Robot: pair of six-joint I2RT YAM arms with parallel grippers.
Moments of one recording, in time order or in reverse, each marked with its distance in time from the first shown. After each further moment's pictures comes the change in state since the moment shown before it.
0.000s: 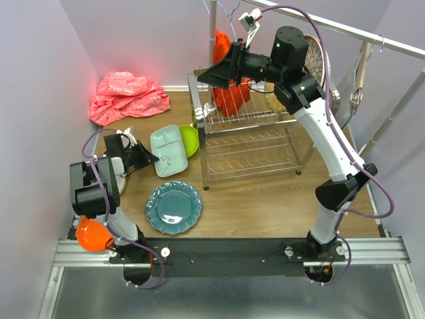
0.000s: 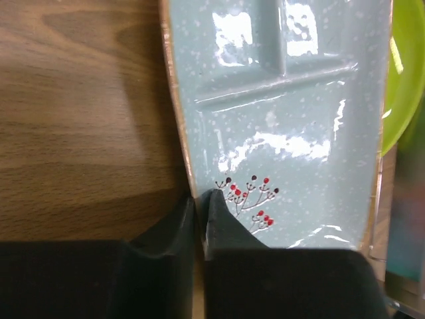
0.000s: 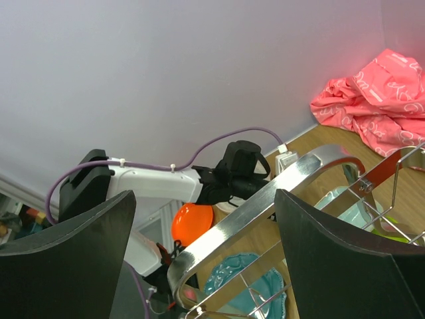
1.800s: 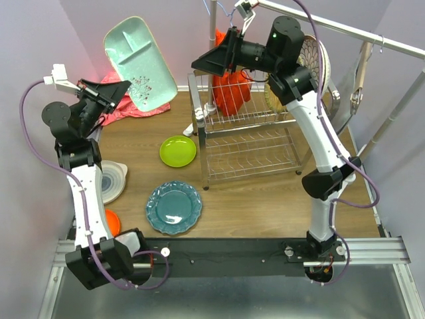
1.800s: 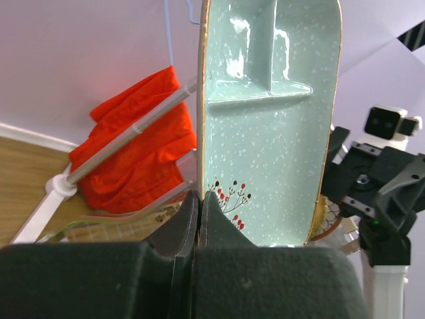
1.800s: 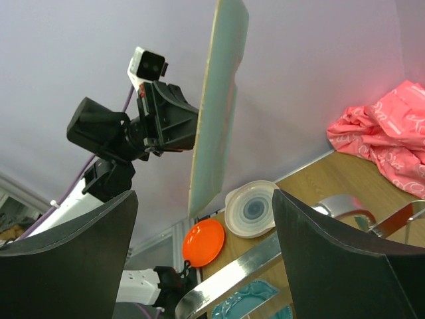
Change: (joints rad) left arm 0.115 -0.604 0.421 0.111 0.126 -0.819; right arm 0.000 0.164 0.279 0.000 -0.034 0.089
